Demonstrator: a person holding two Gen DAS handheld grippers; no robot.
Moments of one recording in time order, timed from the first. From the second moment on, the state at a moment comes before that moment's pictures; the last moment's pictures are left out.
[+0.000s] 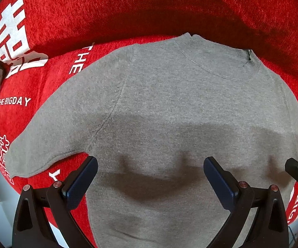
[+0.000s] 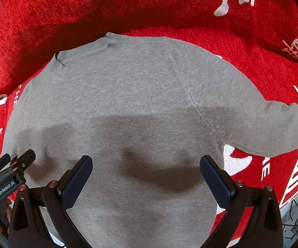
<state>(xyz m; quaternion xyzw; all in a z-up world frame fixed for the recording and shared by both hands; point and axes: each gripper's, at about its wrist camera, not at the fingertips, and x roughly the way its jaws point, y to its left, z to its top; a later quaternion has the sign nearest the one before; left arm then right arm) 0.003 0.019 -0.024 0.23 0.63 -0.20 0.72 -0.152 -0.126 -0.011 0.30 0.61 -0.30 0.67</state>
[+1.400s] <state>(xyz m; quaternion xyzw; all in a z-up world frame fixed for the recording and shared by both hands) 0.056 0.174 -0.040 0.01 0.65 -0.17 0.74 -0.095 -0.034 -0.025 0.28 0.63 -0.18 0.70</state>
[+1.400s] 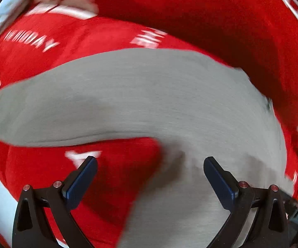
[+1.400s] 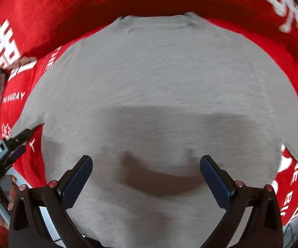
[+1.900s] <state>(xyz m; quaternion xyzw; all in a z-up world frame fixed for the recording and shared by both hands) 0.113 0.388 -0.083 -0.21 0.62 -0.05 0.76 -0.043 0.042 -0.043 0.24 0.65 -0.13 0.71</state>
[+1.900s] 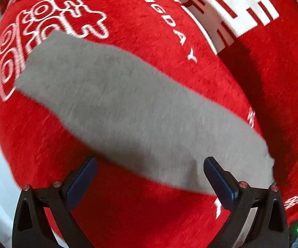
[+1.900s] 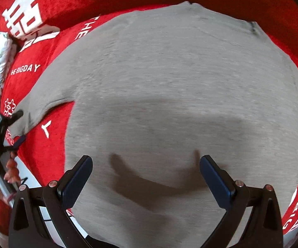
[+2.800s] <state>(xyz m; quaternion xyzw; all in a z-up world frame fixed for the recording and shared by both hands) 0.125 0.276 0.018 -0.19 0.52 -0.32 0.76 -0.082 0.007 -0.021 0.32 0.59 -0.16 0.72</state>
